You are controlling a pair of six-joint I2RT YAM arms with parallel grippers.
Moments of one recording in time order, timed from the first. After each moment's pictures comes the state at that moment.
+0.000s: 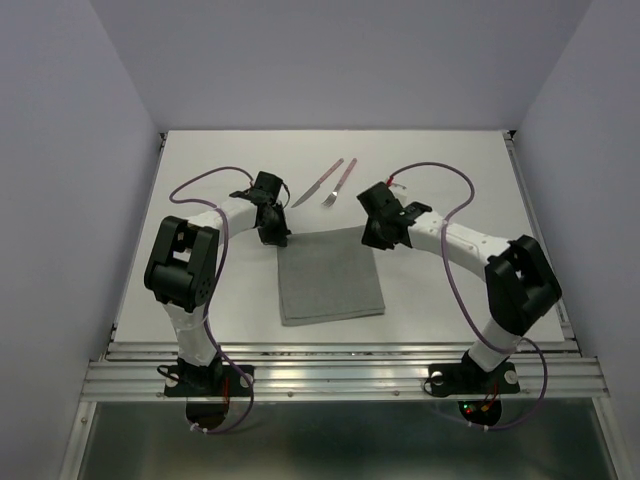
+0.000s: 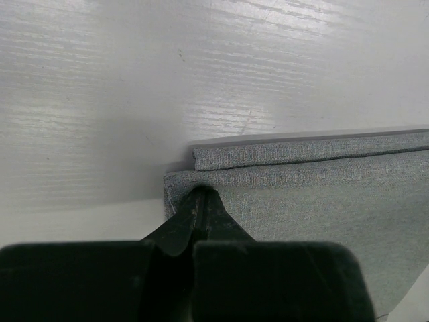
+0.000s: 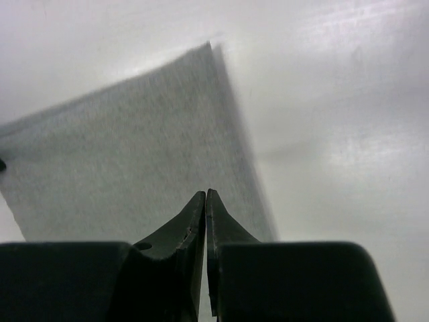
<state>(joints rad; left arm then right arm) -0.36 1.84 1.18 -0.48 0.06 -0.57 0.66 1.64 1.15 -0.53 0.30 0.85</state>
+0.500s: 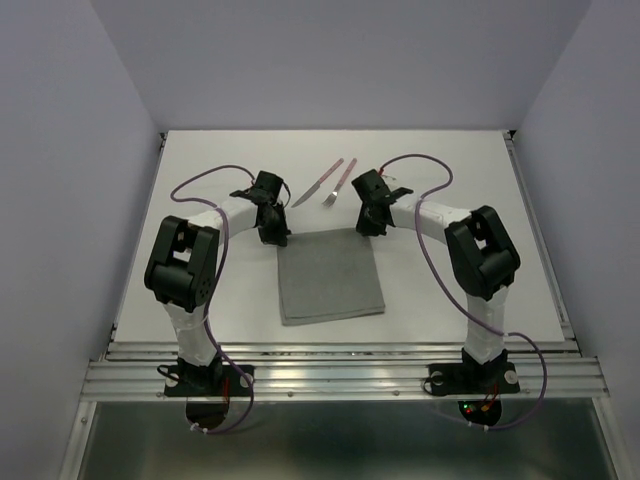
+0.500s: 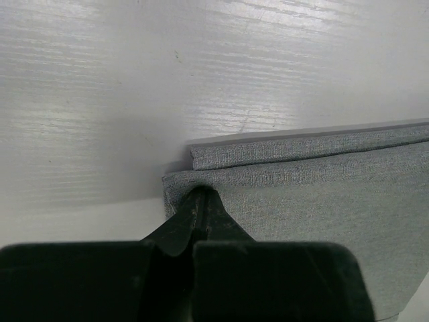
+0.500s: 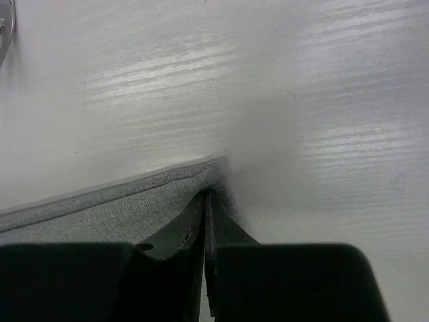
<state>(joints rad) -0.36 1.84 1.18 -0.48 0.06 -0.54 0.55 2.00 1.39 -0.47 0.25 0.76</state>
